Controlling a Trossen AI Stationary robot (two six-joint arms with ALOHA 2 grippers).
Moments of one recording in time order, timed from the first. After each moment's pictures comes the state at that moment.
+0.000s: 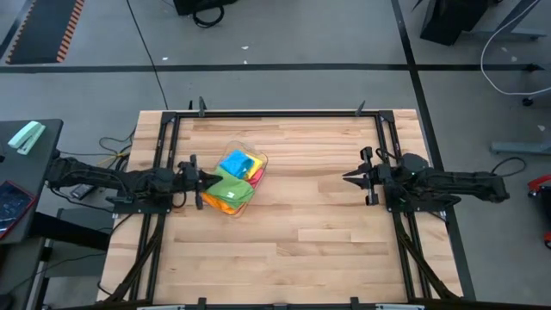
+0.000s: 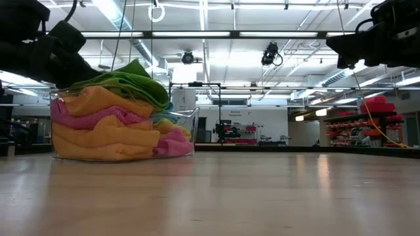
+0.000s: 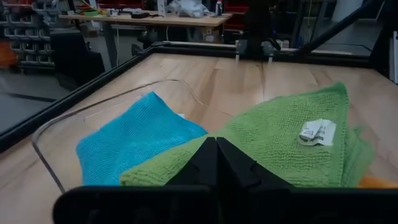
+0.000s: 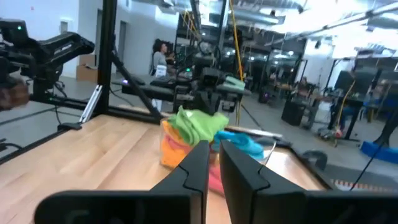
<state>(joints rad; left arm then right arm) -0.09 0.39 0.01 0.21 -0.34 -0.07 -0.14 0.14 0.01 0.25 -0.20 -0.18</state>
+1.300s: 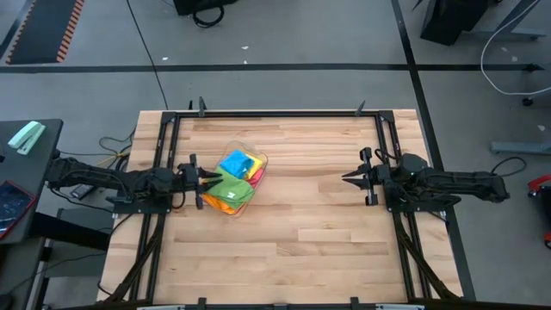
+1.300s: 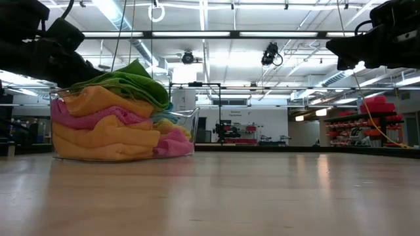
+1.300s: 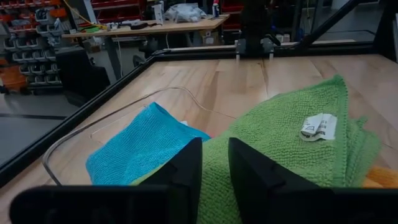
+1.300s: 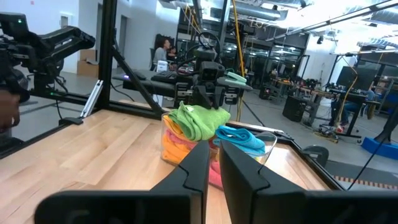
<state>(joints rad) -0.09 0.39 0.01 0.22 -0.34 0.04 -0.14 0.14 0.01 0.23 -0.20 -0.18</state>
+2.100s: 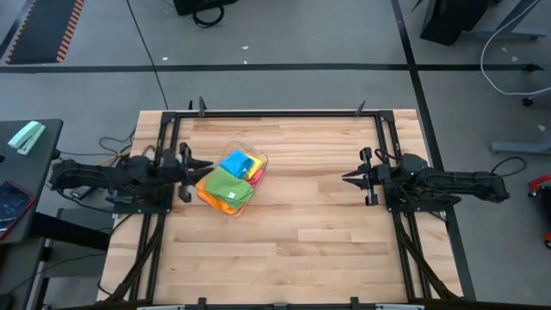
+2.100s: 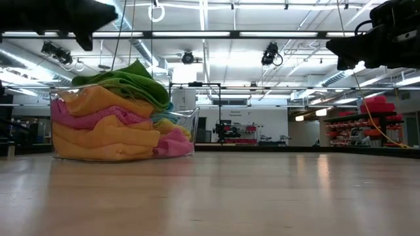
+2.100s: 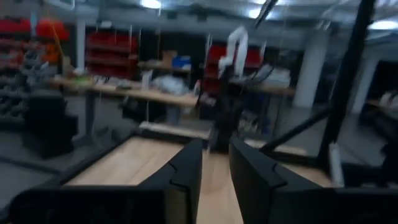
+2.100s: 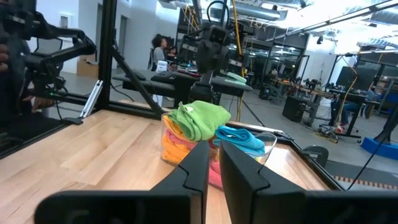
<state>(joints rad) -0.09 0.30 0.22 0.24 -0.29 -0.09 -0.14 0.15 0.01 0.23 -0.19 -0.18</state>
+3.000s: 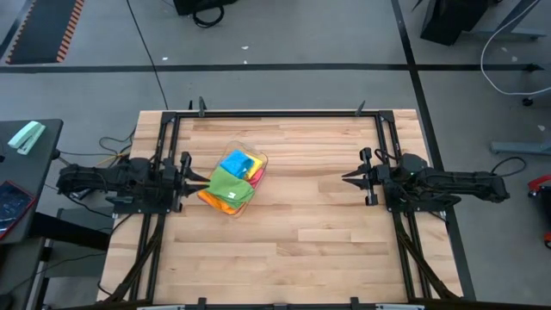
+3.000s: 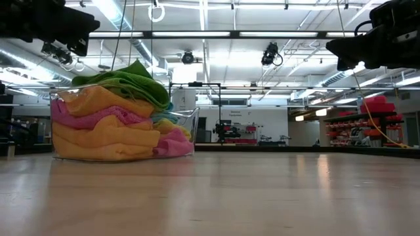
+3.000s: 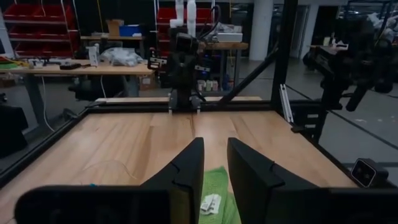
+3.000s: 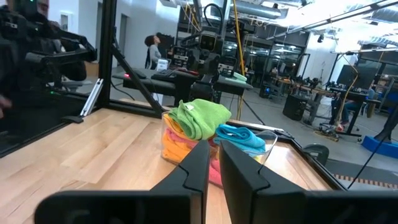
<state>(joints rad) -0.09 0.12 0.22 -0.08 -0.05 -0.01 -0.14 0.15 0.01 0.23 -0.19 -0.18</state>
